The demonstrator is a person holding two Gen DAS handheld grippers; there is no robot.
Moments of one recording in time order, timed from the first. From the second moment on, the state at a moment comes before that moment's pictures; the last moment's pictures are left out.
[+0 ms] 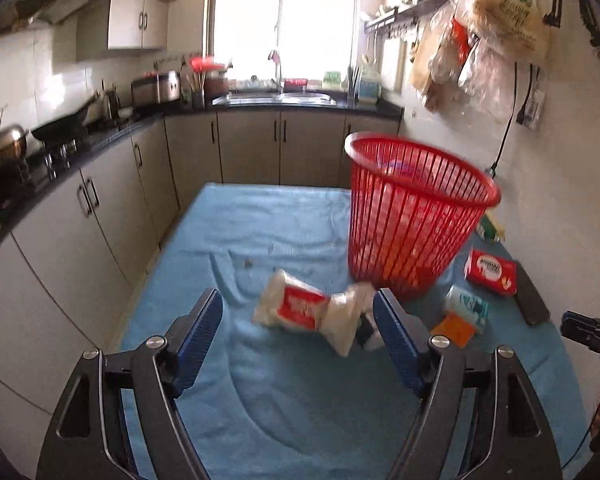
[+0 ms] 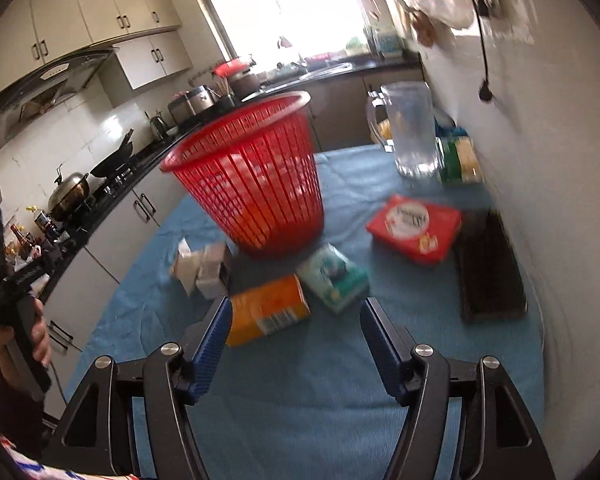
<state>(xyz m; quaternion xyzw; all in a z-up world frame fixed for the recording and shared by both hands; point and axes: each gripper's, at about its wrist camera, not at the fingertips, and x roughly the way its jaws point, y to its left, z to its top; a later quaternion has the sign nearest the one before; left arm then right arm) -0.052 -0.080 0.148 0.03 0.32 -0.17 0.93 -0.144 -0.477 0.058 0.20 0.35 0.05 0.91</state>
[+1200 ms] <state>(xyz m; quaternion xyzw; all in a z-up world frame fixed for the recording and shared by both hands) 0.084 -0.113 0.033 -0.16 0.54 -0.12 0.82 -0.113 -0.498 0.003 0.24 0.39 0.06 0.89</state>
